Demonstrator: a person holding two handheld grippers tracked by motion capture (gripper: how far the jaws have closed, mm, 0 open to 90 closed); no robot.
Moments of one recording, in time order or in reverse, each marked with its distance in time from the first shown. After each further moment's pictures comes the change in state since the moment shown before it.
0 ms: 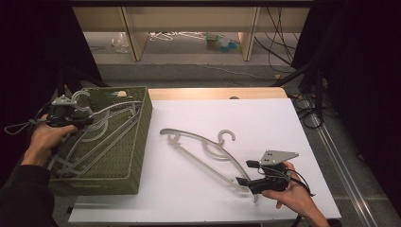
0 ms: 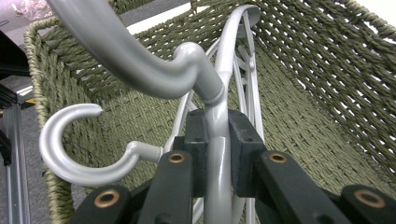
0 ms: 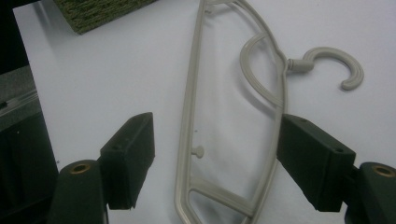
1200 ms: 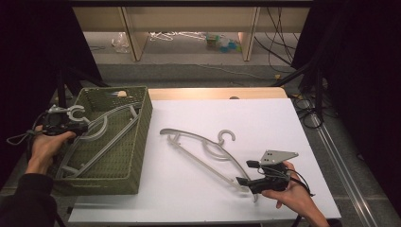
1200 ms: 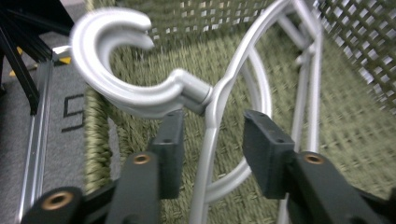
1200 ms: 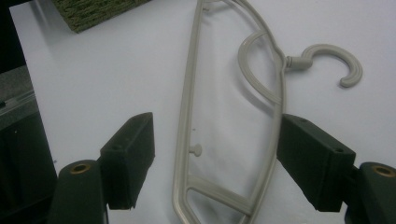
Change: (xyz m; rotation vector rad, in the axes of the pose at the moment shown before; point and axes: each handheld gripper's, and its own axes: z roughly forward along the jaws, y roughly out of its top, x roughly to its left) left arm 0.008 -0.033 0.004 -0.005 0.143 -0.199; right arm -0.001 -0.001 0.001 0.006 -0.004 0.007
